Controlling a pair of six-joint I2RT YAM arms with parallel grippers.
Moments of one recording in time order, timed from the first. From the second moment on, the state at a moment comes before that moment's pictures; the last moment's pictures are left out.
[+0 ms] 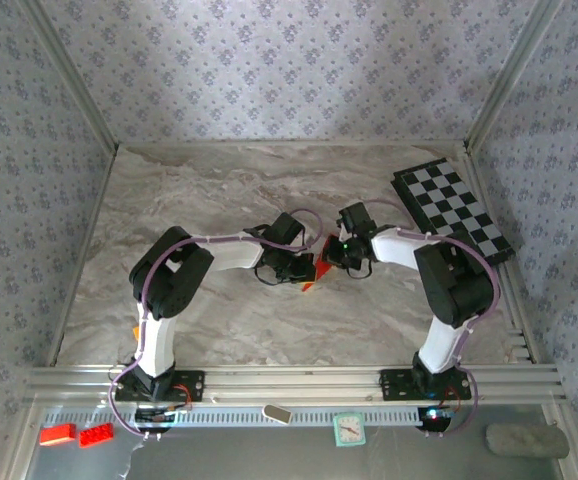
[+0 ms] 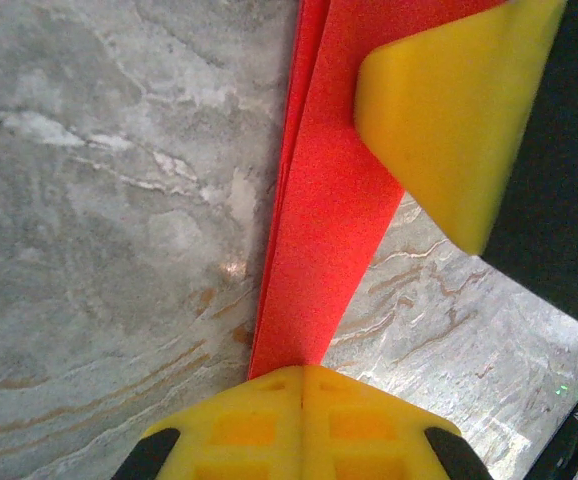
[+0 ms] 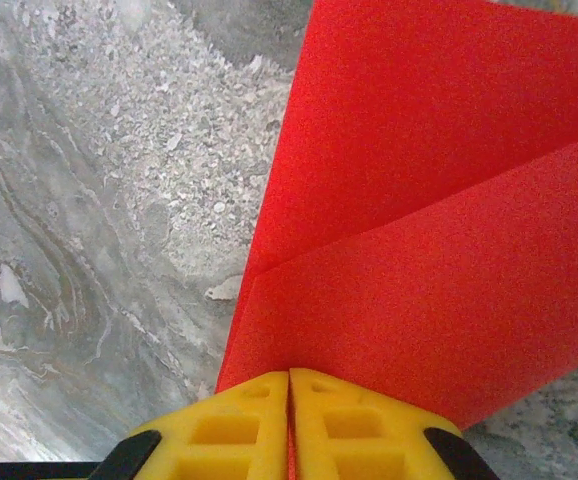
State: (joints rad) left arm -0.78 1.98 1.17 -0.26 0.49 -0.70; right arm 0.43 1.77 0.91 -0.21 -0.33 0.65
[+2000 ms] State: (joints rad) left arm -0.78 2.00 1.24 -0.34 0.42 -0.72; right arm 0.38 1.73 0.91 -0.23 -0.22 0.58
